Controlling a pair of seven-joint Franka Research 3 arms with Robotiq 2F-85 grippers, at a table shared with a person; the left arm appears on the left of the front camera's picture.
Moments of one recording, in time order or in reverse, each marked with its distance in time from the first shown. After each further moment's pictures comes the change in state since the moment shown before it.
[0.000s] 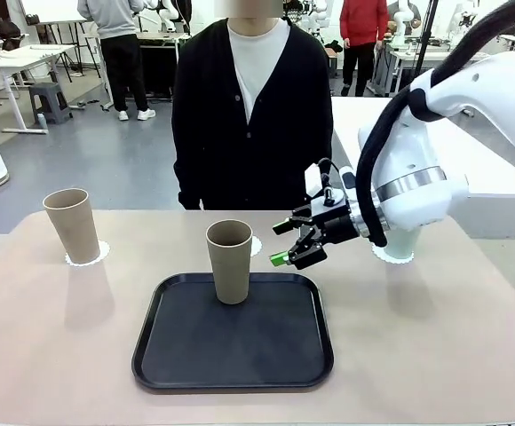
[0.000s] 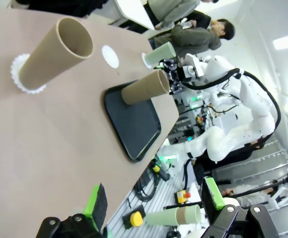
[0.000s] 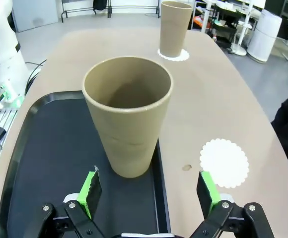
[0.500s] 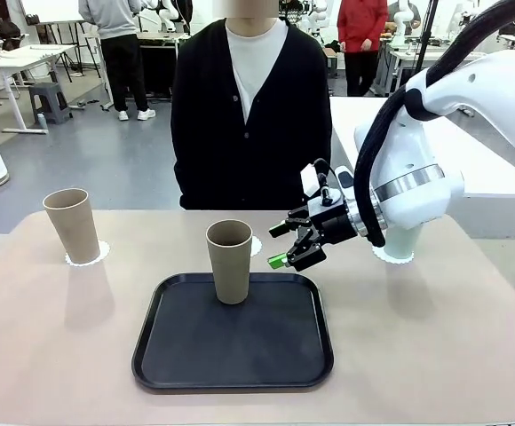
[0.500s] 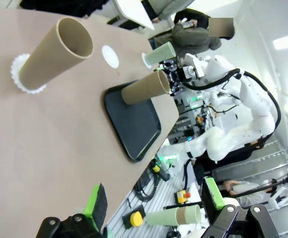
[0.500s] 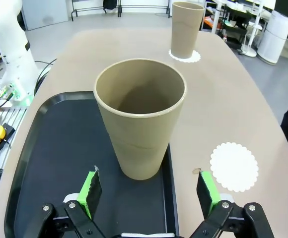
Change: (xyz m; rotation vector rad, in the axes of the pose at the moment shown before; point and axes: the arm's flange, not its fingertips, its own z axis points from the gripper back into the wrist) left arm 0.000 0.000 0.000 0.000 0.000 0.000; right arm 0.002 0.001 -0.003 0.051 0.002 -0.003
